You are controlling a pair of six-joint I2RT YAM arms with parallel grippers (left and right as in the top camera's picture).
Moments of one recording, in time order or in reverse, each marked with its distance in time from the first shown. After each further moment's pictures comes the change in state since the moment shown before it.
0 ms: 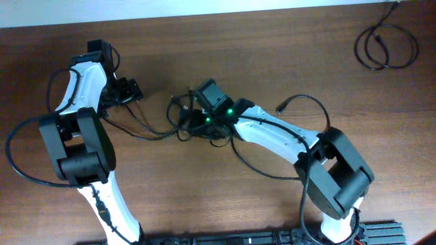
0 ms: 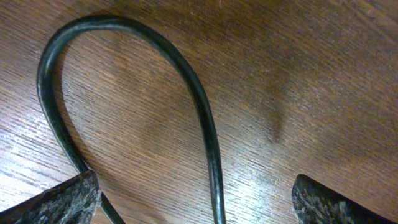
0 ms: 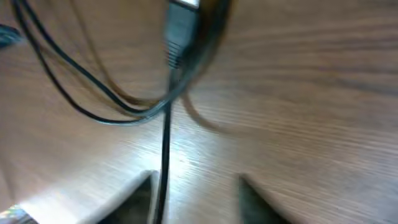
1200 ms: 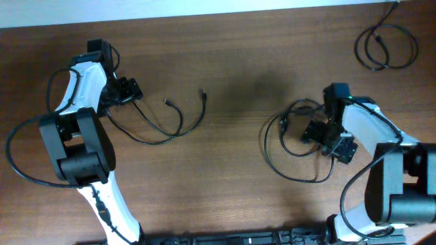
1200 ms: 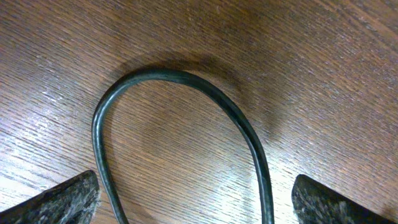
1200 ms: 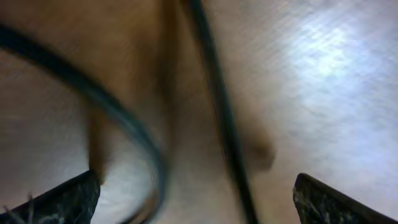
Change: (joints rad) left arm 0.000 -0.002 0.000 0.007 0.000 0.000; right arm -0.779 -0.236 -0.388 -0.435 0.349 -0.291
